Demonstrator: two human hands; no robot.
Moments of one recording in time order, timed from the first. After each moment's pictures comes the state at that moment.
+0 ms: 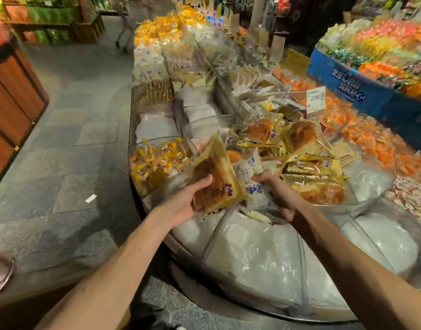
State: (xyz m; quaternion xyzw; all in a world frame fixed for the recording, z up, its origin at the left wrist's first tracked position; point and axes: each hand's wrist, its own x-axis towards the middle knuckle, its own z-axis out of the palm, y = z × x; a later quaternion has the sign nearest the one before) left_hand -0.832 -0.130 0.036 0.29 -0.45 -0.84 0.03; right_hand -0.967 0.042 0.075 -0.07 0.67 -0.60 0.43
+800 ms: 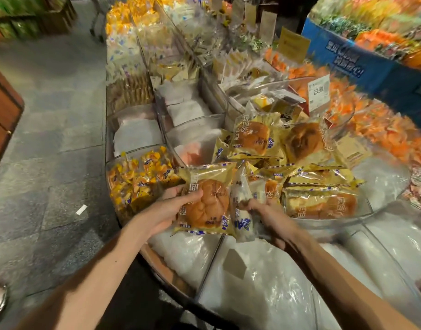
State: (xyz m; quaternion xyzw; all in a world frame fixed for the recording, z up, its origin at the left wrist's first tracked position) left_hand -0.907 -0.199 0.010 0.32 -0.58 -0.75 -0.06; right_hand -1.022 0.020 0.021 -0.09 0.70 -0.57 0.41
